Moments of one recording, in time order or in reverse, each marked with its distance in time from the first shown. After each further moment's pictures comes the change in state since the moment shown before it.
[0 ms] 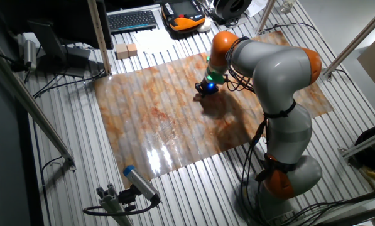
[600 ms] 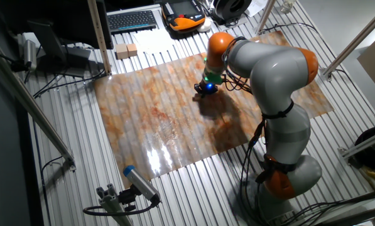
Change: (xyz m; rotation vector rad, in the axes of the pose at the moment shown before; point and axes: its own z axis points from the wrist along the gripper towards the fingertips) arm -0.002 -0.003 0.002 0.080 -0.017 -0.036
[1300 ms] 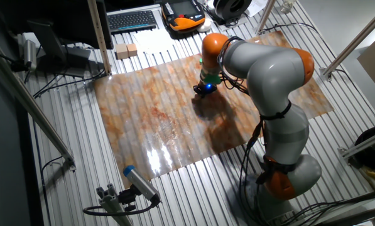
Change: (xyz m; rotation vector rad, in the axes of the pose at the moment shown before) arm 0.000 0.000 0.000 0.065 0.003 -0.152
